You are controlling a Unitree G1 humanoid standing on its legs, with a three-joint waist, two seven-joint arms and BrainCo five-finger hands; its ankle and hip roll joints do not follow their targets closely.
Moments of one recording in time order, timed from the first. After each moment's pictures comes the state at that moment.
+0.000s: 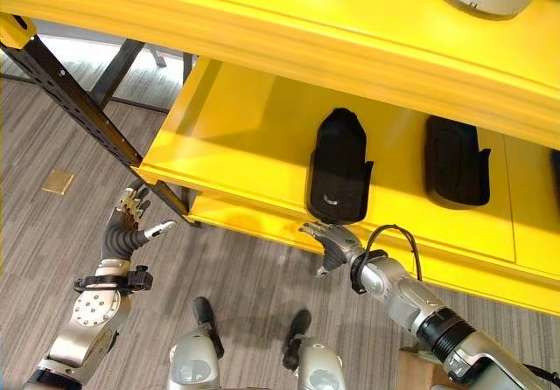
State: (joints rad) left arm 0.09 0.55 -0.19 -0.05 -0.36 -0.29 0.31; right arm -0.33 -0.76 0.67 0.23 -0.54 -0.05 0.03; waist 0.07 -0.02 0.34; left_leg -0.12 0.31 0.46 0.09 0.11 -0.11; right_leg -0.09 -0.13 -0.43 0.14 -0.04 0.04
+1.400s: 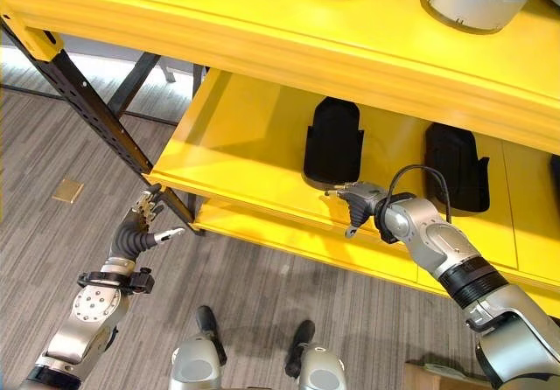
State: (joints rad) left arm 0.08 0.55 -0.16 -0.04 -0.33 -0.18 0.17; right arm -0.58 -0.89 0.58 0.23 -0.55 -0.03 0.43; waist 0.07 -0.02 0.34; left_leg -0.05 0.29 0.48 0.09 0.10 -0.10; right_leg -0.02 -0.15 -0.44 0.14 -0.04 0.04
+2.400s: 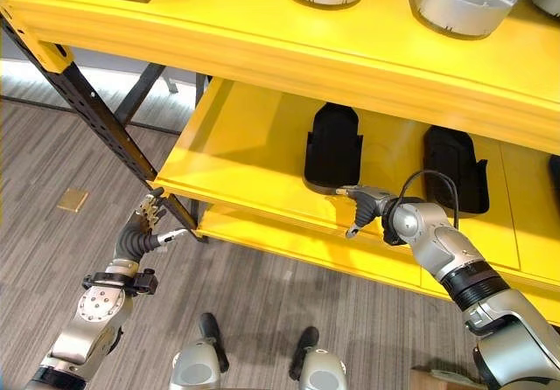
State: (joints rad) left arm 0.08 0.52 -0.16 -0.04 -0.33 -0.15 0.17; right arm -0.55 -0.87 0.52 0.28 -0.41 0.02 0.39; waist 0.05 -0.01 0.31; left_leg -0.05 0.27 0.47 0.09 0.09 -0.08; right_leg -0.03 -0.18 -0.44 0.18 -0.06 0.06
